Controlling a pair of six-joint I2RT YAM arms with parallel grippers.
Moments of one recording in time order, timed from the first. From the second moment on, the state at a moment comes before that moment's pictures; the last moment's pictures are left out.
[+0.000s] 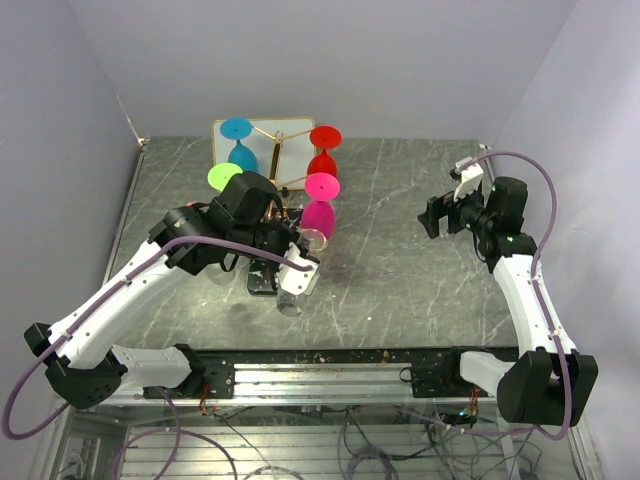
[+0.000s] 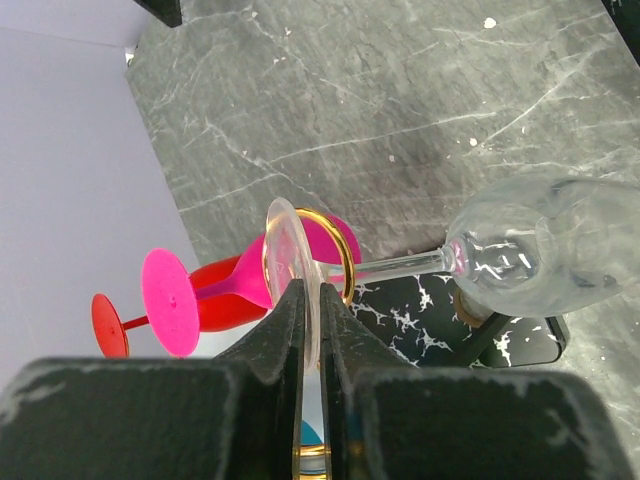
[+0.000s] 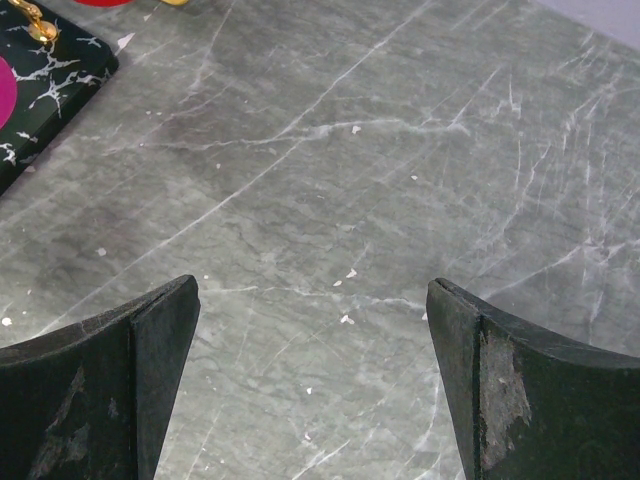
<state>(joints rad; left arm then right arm) -0.85 1.21 1.49 -1.01 0.41 1.33 -0.08 1.12 0.91 -0.28 -0.51 -0.33</state>
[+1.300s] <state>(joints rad) -0.85 1.19 1.46 -1.06 0.40 1.37 -0.08 1.13 0.91 -0.28 -0.51 -0.33</state>
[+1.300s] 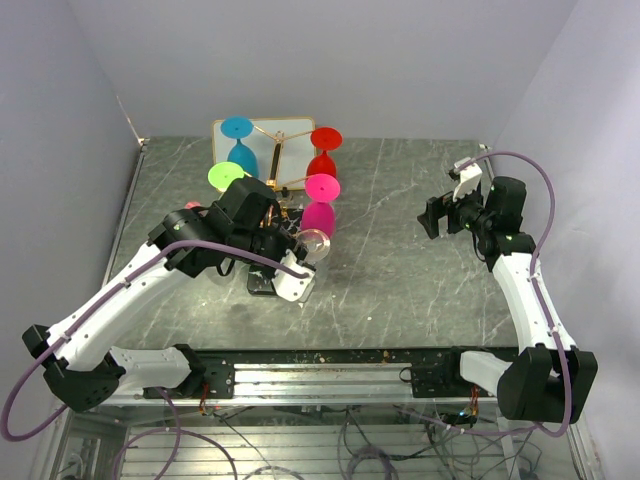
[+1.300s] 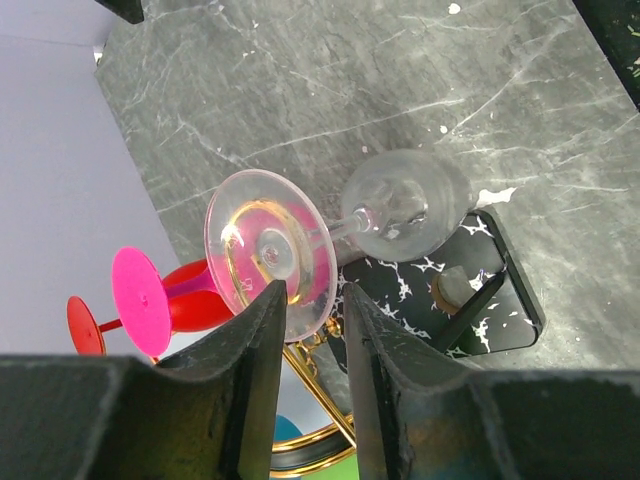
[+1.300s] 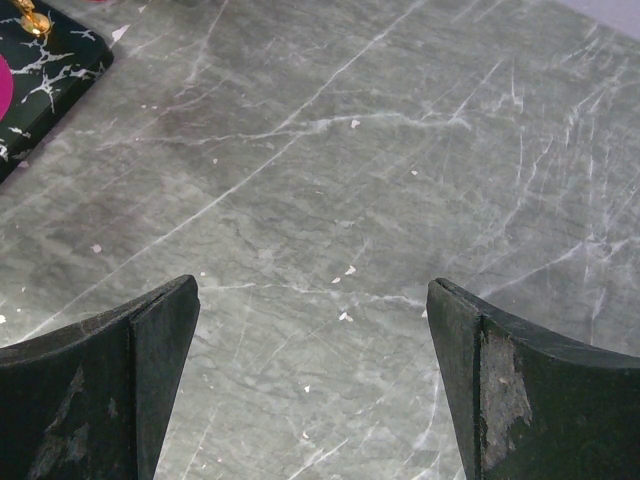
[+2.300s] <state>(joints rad) -0.48 0.91 1.52 -0.98 0.26 0.81 -0.08 1.22 1.18 -0.42 -0.24 -0.36</state>
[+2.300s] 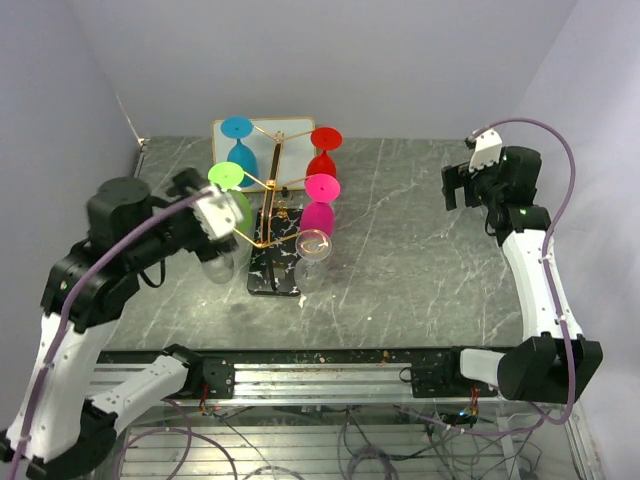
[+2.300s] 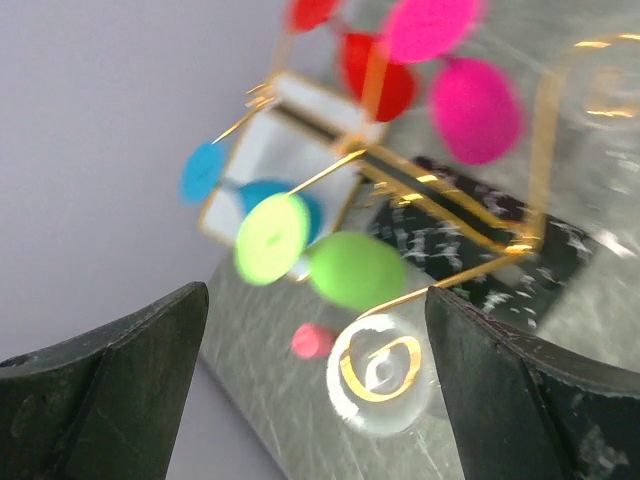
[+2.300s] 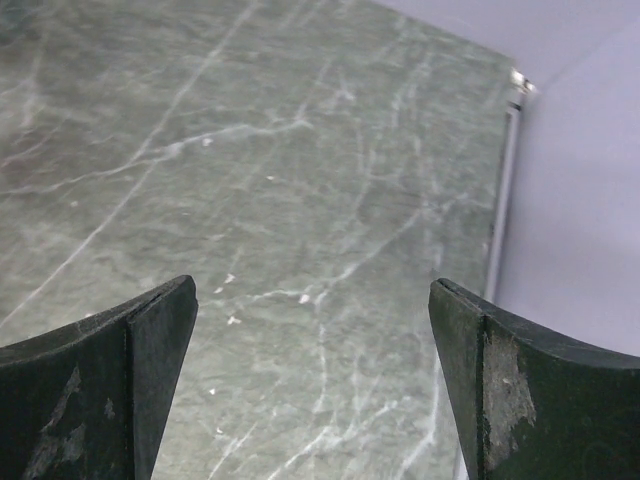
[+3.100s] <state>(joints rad) -0.06 0.62 1.06 -0.45 -0.43 0.10 -0.08 0.92 1.12 -0.36 0.00 -0.25</state>
